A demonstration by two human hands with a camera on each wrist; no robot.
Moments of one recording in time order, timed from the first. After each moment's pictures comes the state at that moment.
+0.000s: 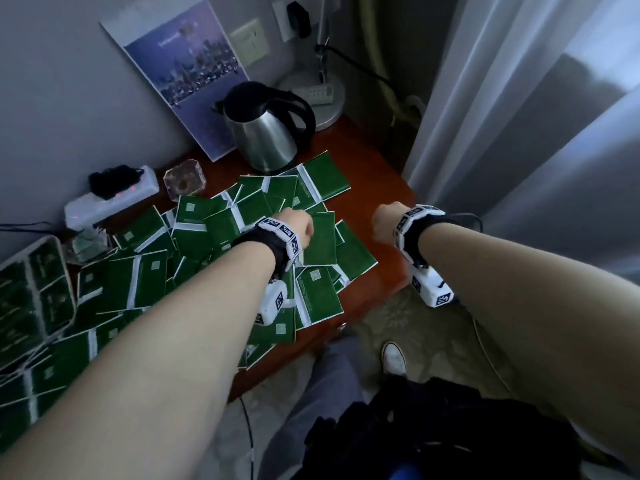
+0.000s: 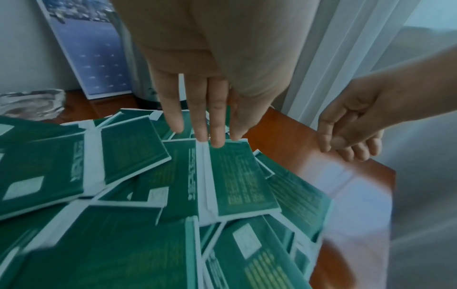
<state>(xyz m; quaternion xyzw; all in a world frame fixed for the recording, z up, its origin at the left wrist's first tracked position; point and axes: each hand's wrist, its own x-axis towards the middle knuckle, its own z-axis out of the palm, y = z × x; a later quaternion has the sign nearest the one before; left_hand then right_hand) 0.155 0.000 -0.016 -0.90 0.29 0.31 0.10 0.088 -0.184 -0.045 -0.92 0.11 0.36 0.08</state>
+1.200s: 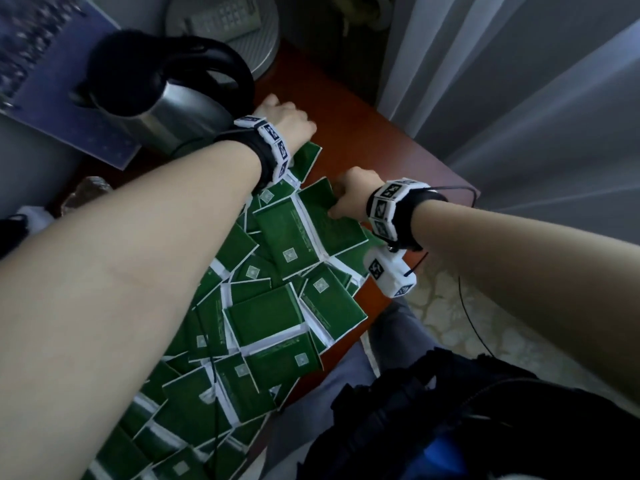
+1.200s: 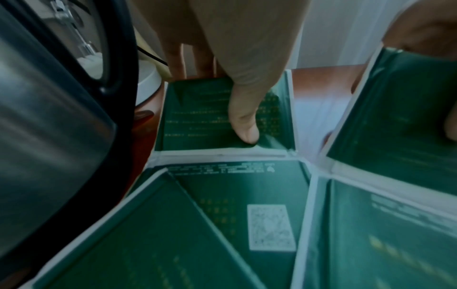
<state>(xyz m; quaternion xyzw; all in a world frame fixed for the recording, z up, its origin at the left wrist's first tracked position) 0.300 -0.122 -0.084 -0.71 0.60 0.17 0.32 0.137 -0.168 -0.096 -0.82 0.30 0.31 0.37</state>
